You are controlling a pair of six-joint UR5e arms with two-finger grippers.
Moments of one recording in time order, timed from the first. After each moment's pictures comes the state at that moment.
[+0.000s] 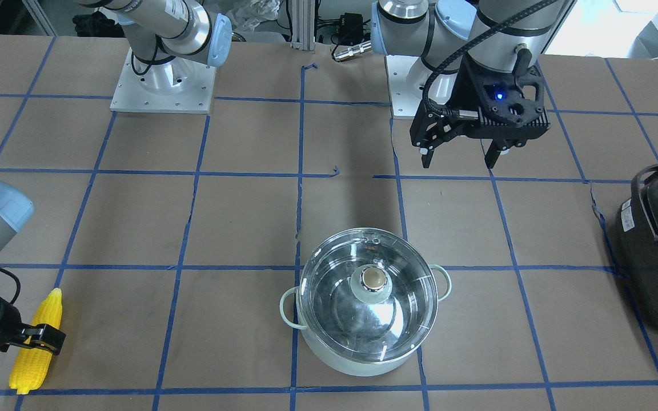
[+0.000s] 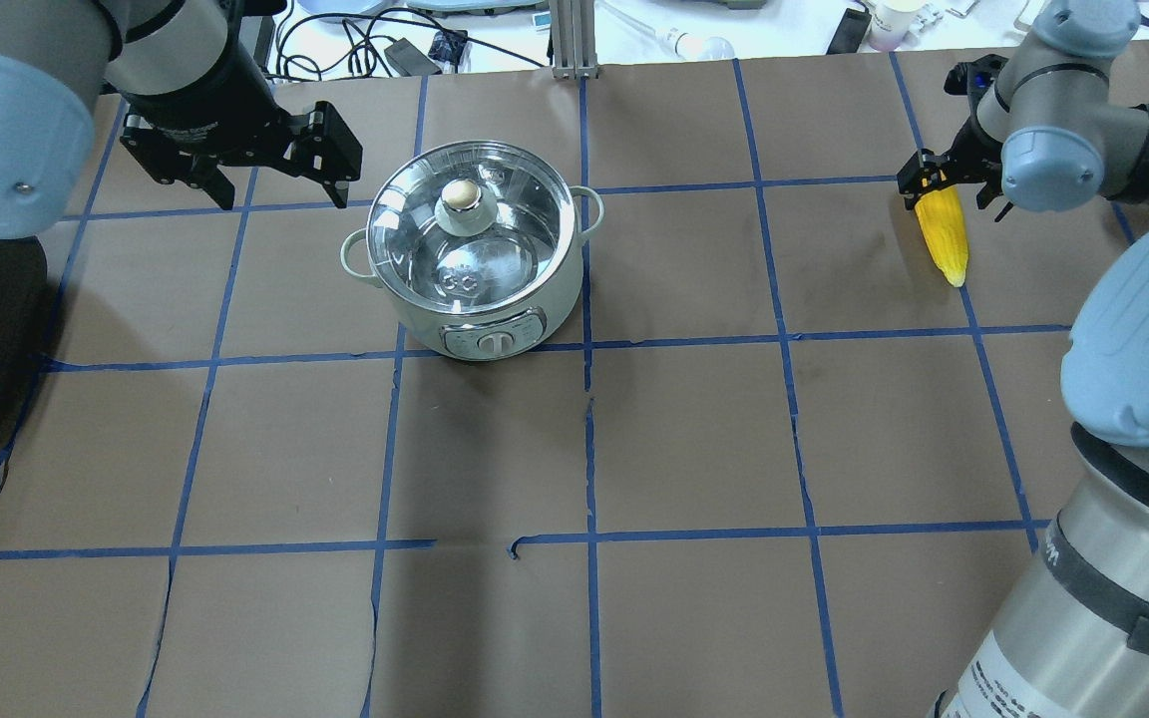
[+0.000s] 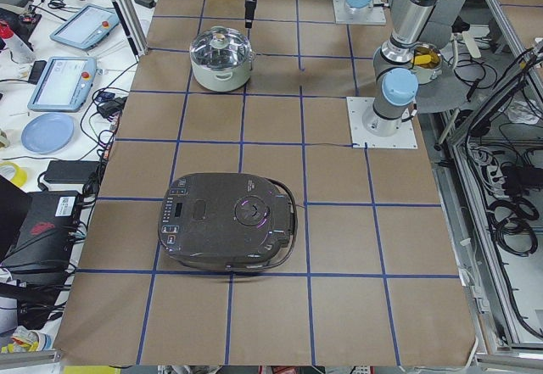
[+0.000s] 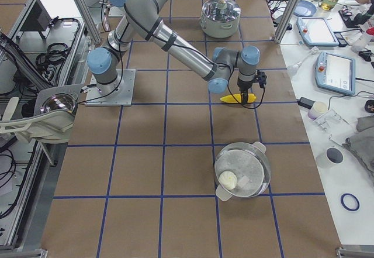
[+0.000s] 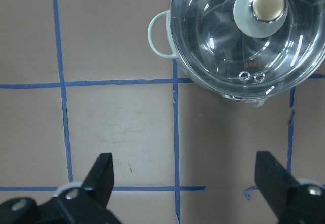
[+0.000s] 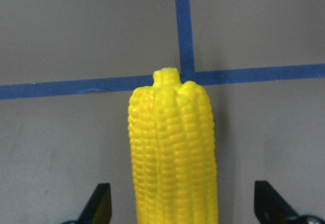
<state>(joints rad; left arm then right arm) -1.62 -1.60 -1.54 -1.43 1.61 -0.04 1.24 -0.90 1.49 -2.28 -1.56 -0.27</state>
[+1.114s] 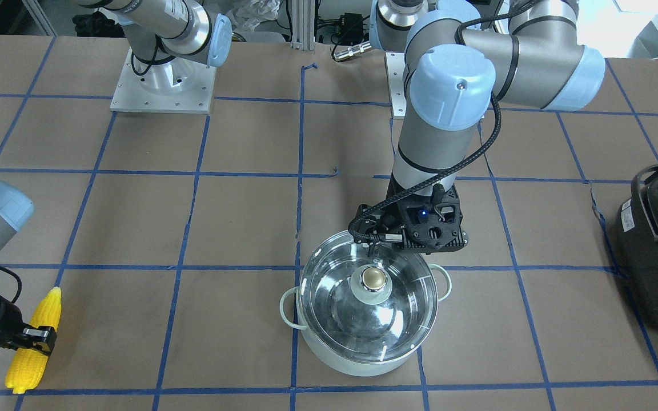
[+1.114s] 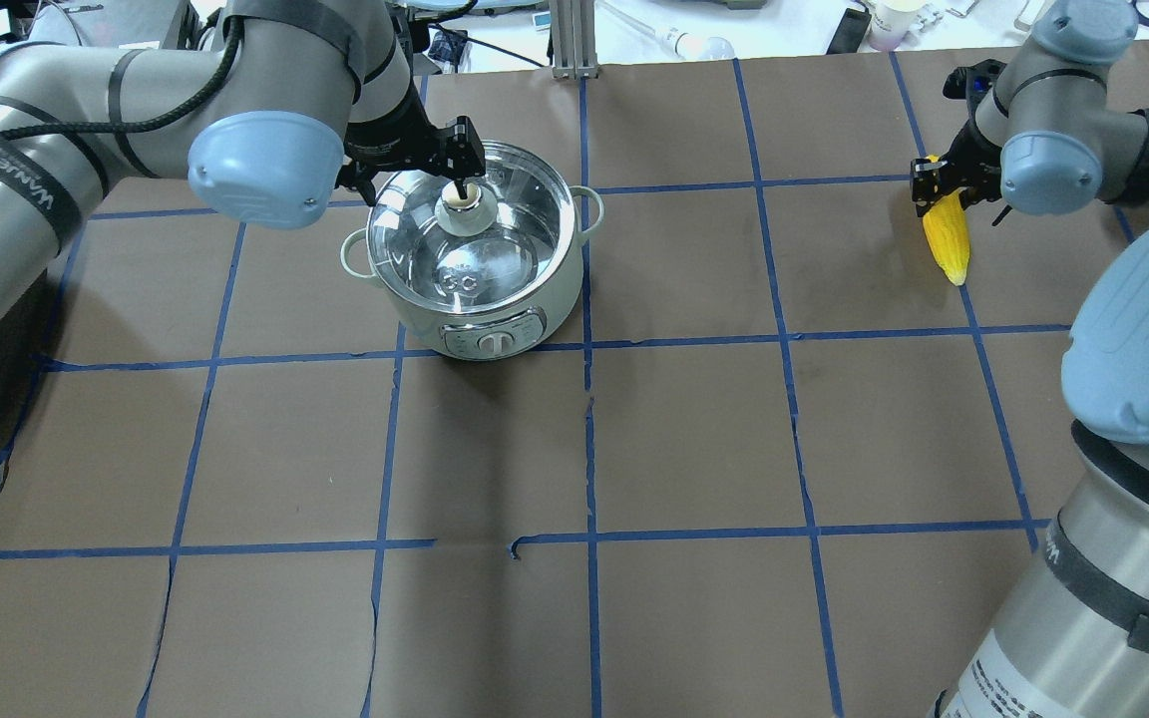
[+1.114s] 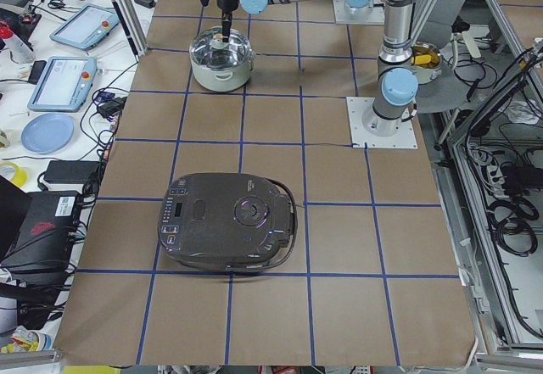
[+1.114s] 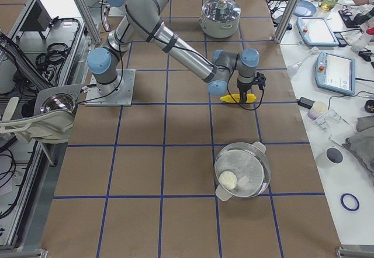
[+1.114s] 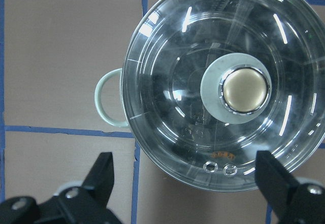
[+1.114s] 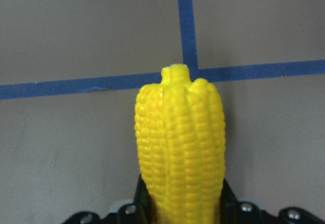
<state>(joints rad) -1.73 -1.87 -1.53 -1.14 1.61 -0.20 1.24 -0.93 1.49 -2.26 -1.55 -0.26</state>
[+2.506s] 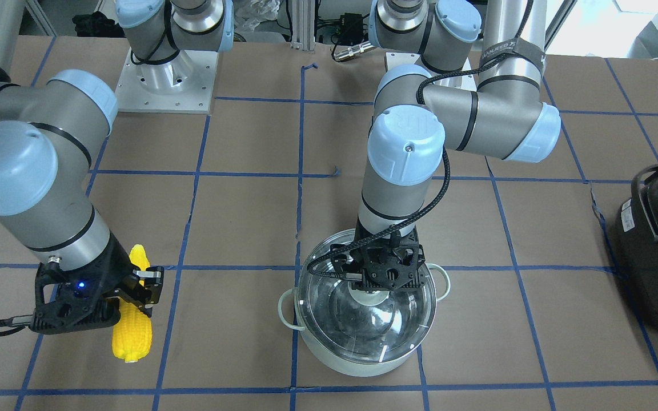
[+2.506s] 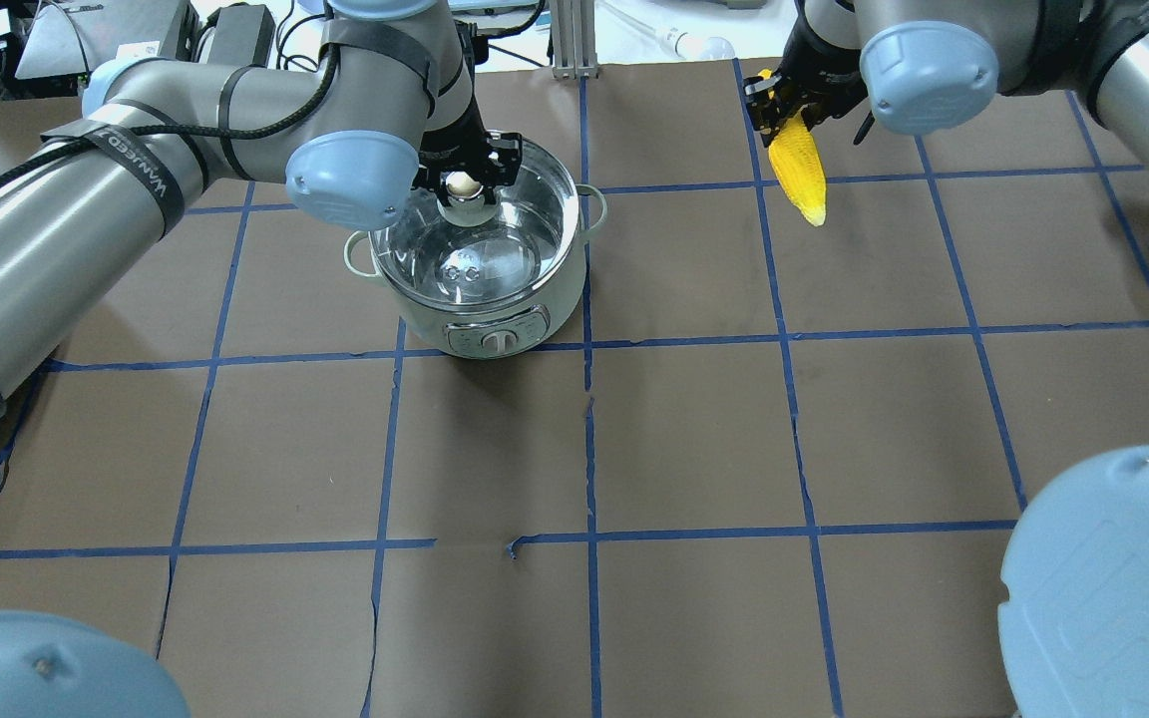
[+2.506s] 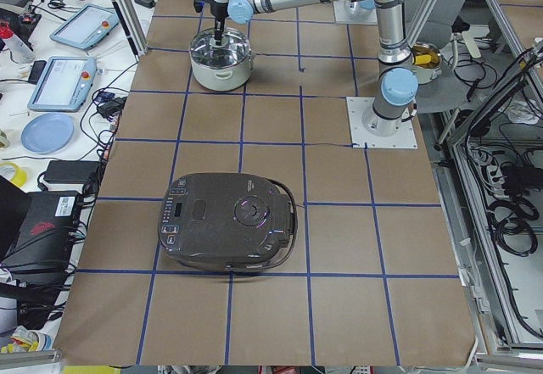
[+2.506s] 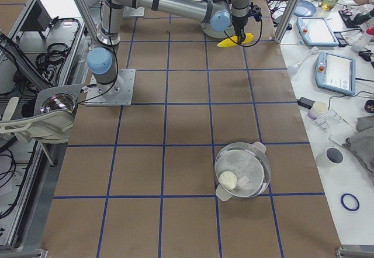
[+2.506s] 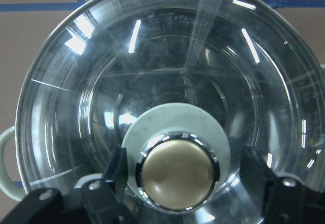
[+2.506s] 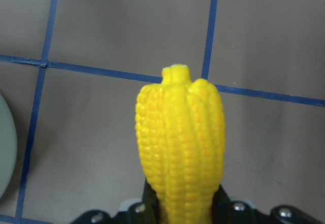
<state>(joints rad) -1.77 -1.98 -1.48 -1.07 1.61 -0.20 1.59 -1.15 1.41 -2.02 -1.51 -0.13</state>
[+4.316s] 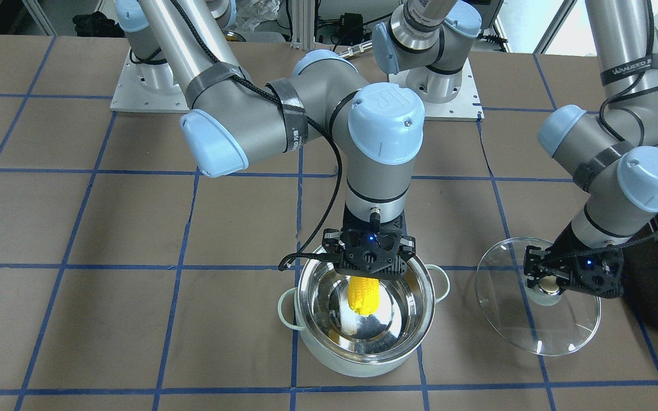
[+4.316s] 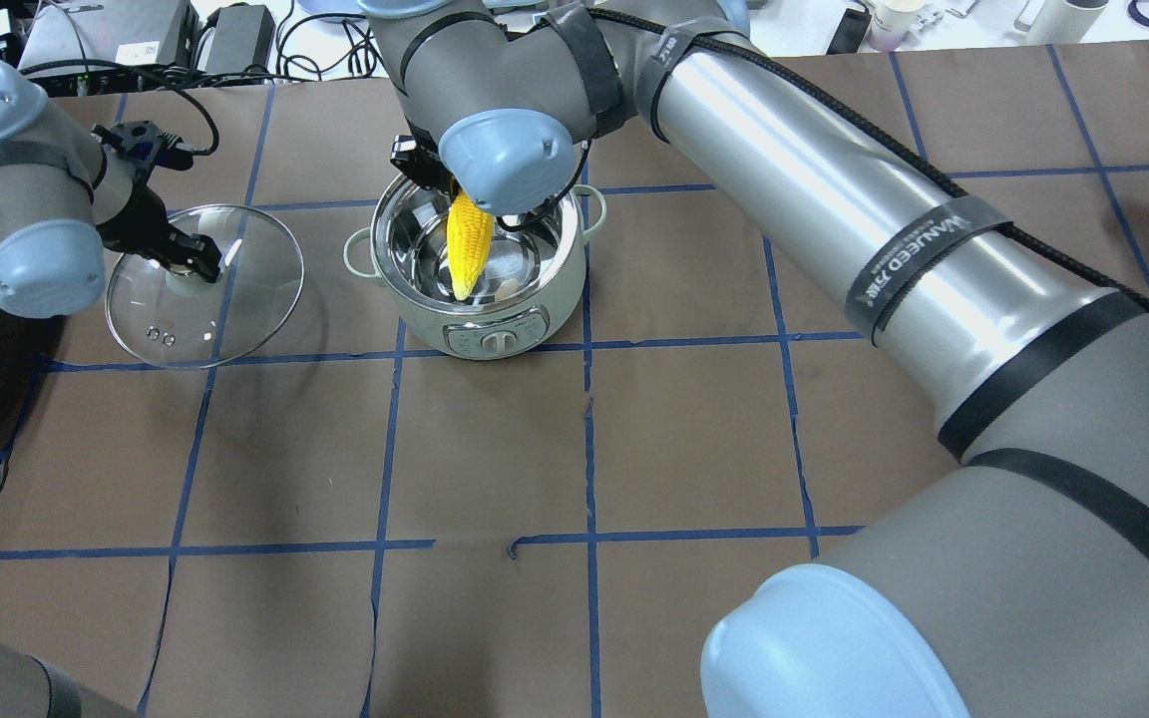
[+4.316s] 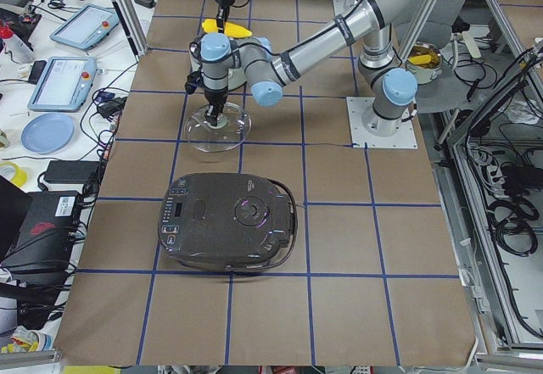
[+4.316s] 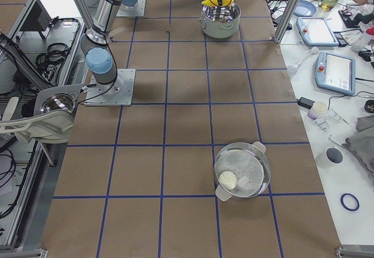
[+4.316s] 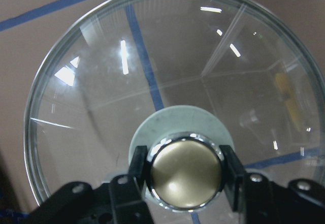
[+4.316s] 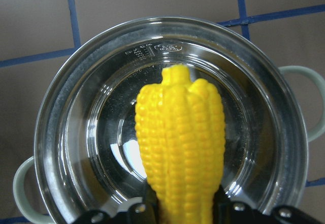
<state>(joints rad) -1.20 -1.93 -1.81 -0.81 1.54 0.65 2.07 -0.91 1.08 -1.90 -1.61 0.65</state>
